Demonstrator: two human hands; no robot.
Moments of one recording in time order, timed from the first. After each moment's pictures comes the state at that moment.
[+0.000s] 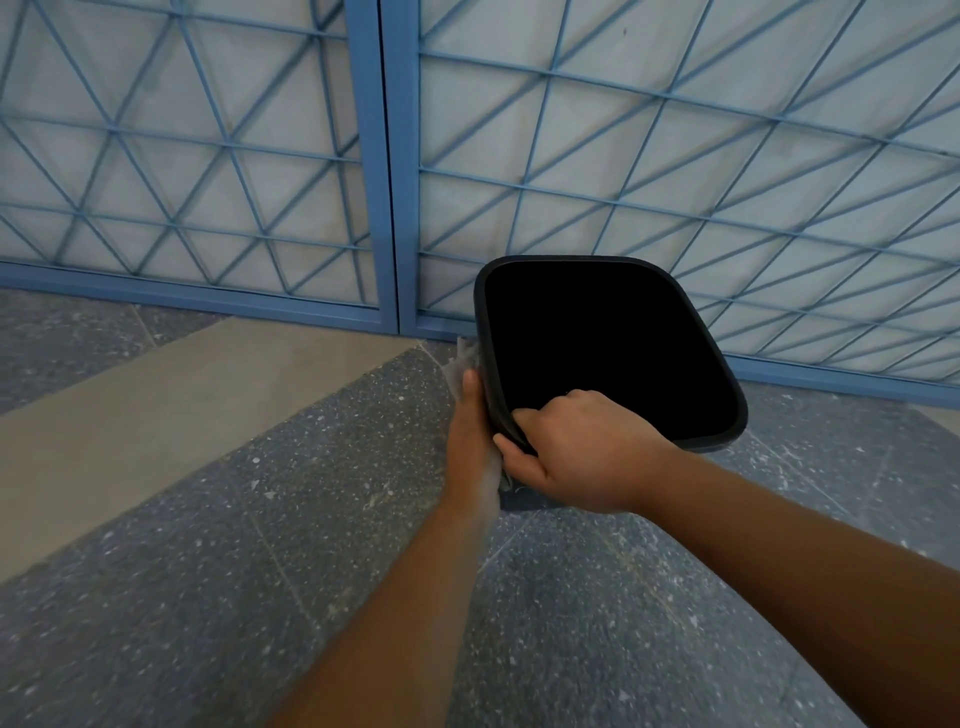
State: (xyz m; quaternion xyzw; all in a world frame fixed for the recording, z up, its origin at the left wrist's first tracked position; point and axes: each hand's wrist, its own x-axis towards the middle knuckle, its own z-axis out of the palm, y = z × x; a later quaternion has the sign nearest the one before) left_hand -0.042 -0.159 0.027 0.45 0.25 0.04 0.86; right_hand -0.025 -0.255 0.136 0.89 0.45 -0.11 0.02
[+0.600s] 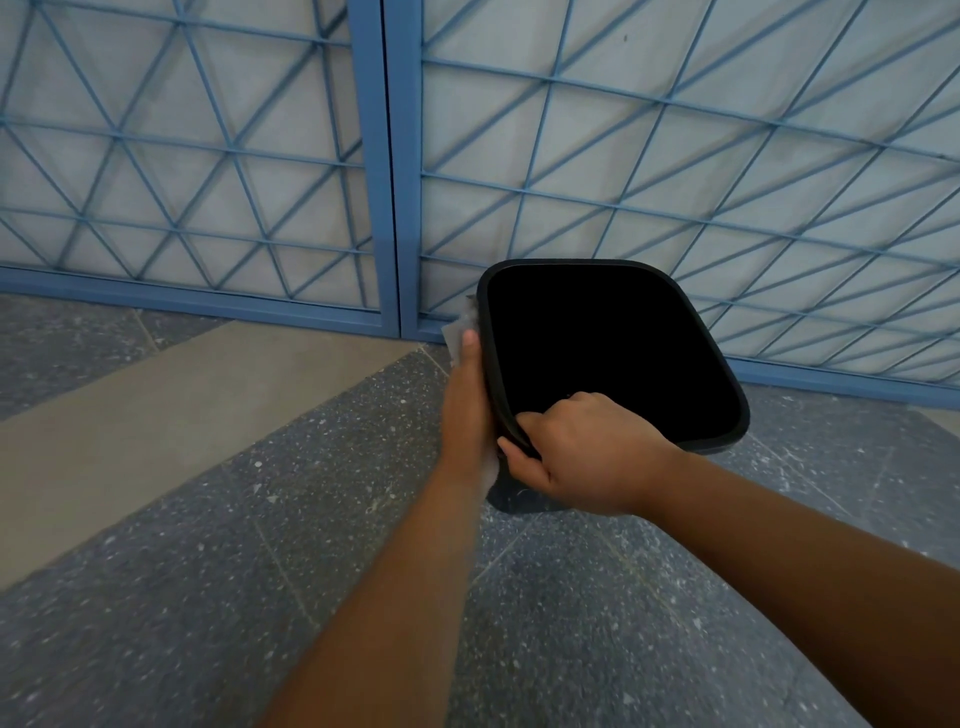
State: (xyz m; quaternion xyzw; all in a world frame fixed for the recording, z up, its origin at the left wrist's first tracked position) left_hand -0.019 -0.145 0.049 0.44 0.24 0.06 0.86; right_hand -0.025 -0.255 0.134 0.89 0.45 -0.10 0.01
